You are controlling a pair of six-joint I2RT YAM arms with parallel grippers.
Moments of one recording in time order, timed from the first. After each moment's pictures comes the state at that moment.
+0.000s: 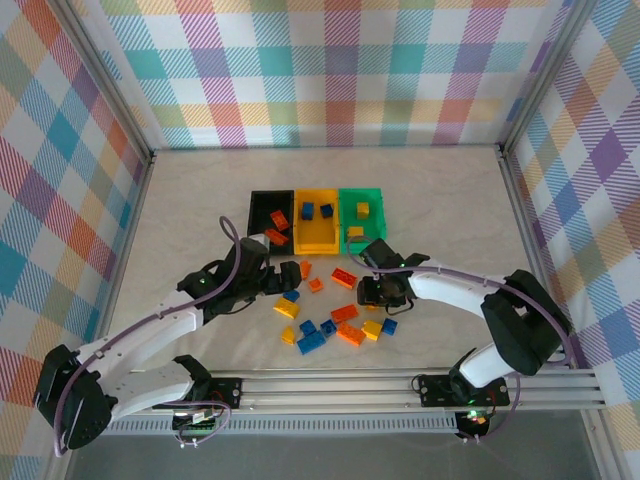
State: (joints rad) left arm -0.68 1.04 0.72 -0.50 -0.08 -0.72; right arm 0.72 1.50 0.78 -0.54 -0.02 0.68
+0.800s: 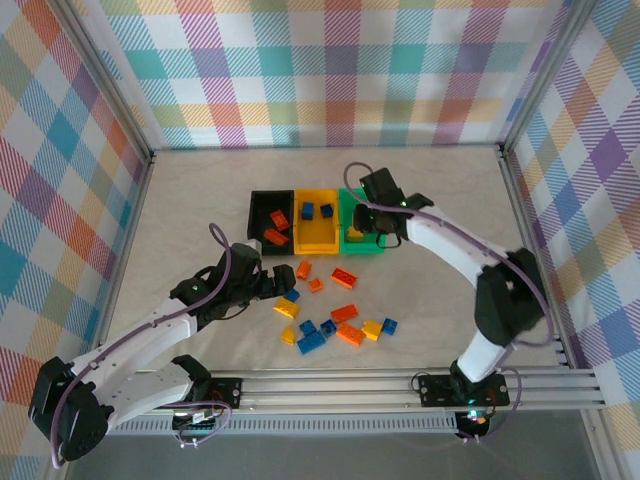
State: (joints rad) left arm -0.64 0.98 0.66 -0.50 -0.04 -0.76; right arm 0.55 1.72 1.35 -0.59 0.12 0.47
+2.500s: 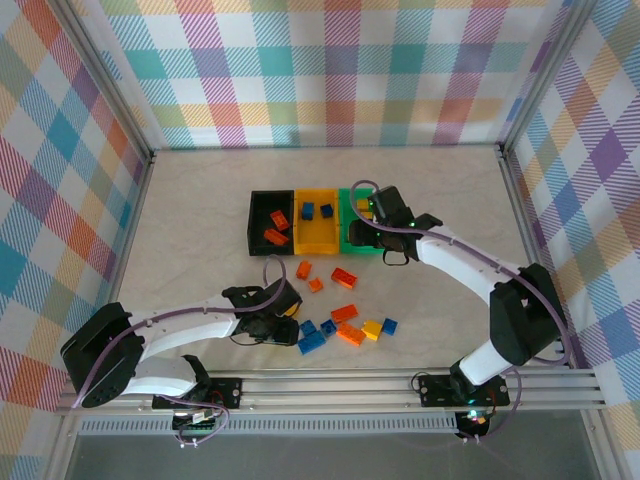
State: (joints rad) left arm -0.93 1.28 0.61 -0.63 0.04 -0.77; right arm 0.57 1.54 1.10 -0.47 0.08 0.47
